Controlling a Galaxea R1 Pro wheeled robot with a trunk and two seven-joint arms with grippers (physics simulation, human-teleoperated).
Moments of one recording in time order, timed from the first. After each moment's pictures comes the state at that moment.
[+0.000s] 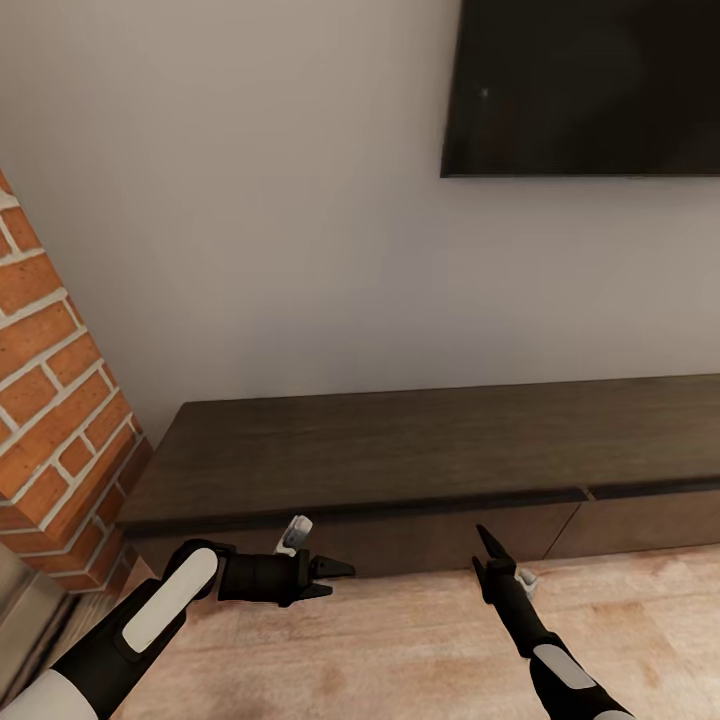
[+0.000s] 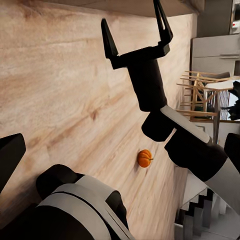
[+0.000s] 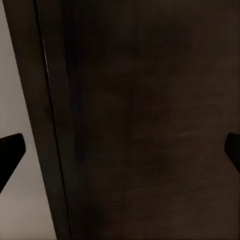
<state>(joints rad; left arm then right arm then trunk) -0.50 0.27 -0.53 -1.18 1.29 1.00 -0.28 -0.52 -0.08 -0.03 -0.29 -1.40 0.17 0.82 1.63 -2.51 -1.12</state>
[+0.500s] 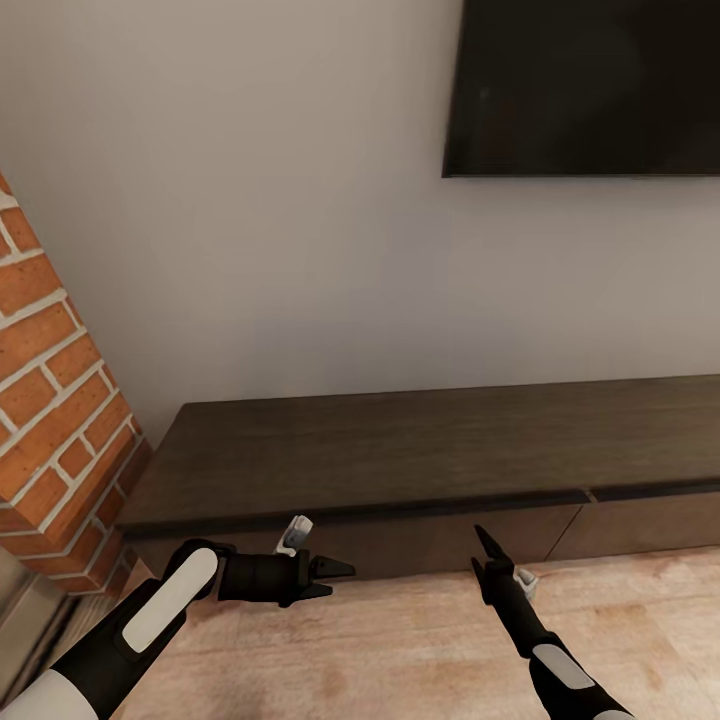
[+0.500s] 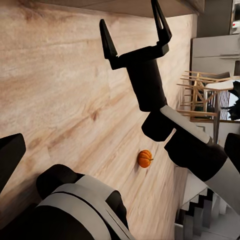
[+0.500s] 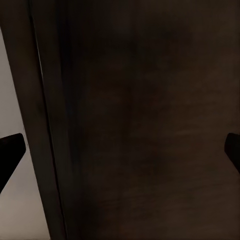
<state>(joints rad) -0.50 0.27 -0.53 -1.18 1.29 1.00 -0.28 -0.52 -0.08 -0.03 -0.29 -1.38 0.16 0.81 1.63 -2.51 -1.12</state>
